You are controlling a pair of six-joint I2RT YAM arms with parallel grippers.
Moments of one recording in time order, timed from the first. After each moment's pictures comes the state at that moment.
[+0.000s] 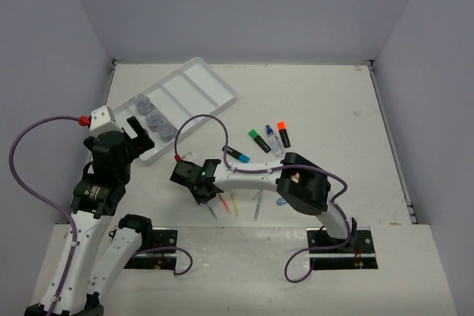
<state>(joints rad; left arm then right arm) -0.20 0.60 0.83 -0.67 -0.45 -0.46 1.28 2.14 1.61 -0.71 0.21 0.66</state>
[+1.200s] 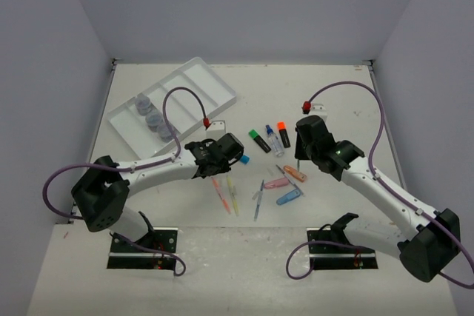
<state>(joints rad) -0.93 1.51 0.96 -0.56 -0.50 -0.91 0.59 1.09 0.87 -0.62 0.36 0.49</state>
